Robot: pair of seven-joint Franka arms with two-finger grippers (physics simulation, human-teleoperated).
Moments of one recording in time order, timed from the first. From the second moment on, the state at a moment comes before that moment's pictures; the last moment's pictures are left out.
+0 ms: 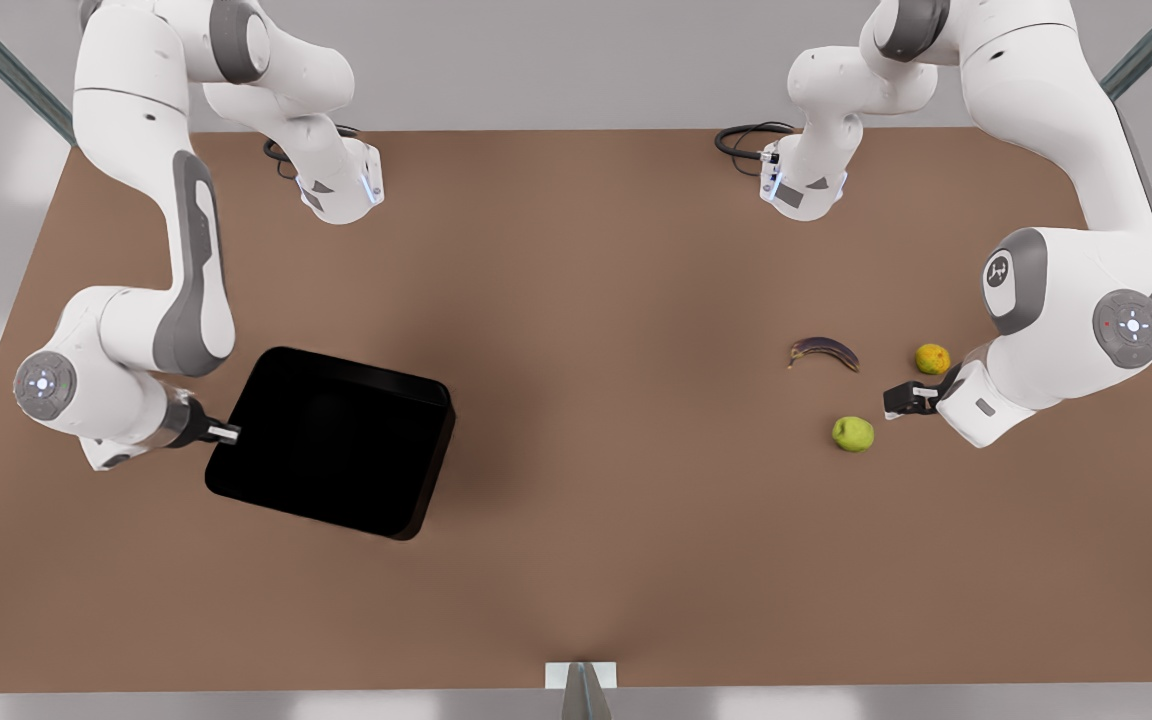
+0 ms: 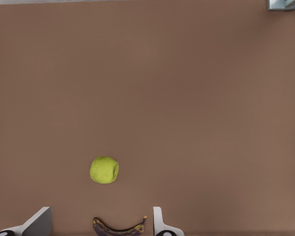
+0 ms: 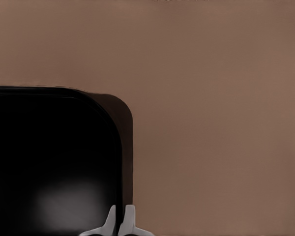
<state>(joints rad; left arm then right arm) -0.07 0.32 0.03 -1.42 -0.07 1.67 0.03 0.17 0.37 -0.24 -1.61 0.12 1.85 0.09</state>
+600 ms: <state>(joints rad) -0.08 0.32 0.03 -1.42 -0.07 1.68 0.05 0.05 0.74 -0.27 -1.28 0.15 1.85 -0.59</state>
